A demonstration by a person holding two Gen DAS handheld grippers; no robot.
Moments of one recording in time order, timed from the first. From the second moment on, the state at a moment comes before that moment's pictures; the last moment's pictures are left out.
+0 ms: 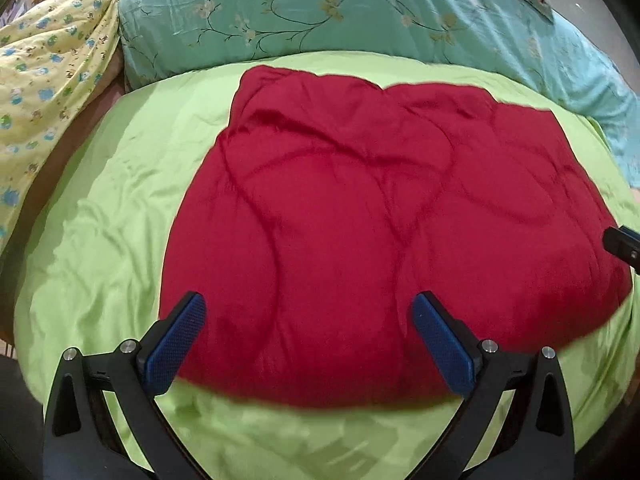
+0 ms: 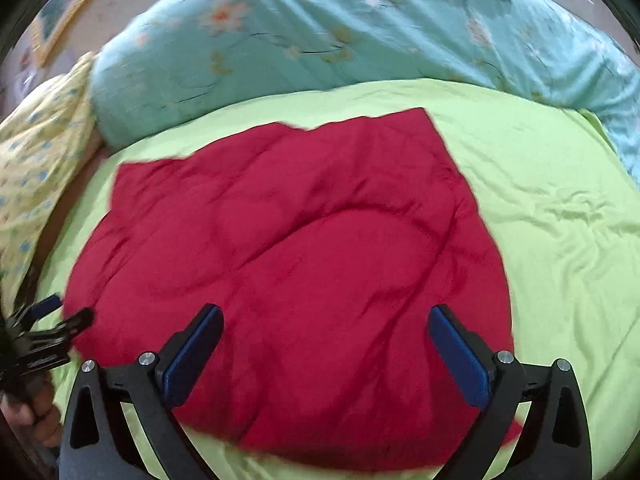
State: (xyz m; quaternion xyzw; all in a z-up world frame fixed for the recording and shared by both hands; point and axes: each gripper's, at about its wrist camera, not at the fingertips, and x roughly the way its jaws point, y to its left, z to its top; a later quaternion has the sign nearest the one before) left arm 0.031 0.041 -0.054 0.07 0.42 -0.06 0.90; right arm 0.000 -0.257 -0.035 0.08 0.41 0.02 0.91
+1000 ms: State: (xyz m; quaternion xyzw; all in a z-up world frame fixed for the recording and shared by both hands) left arm -0.044 0.044 -0.016 0.10 0.39 -0.08 0.91; right arm -0.074 -0.184 0.008 0.02 0.40 0.07 0.91
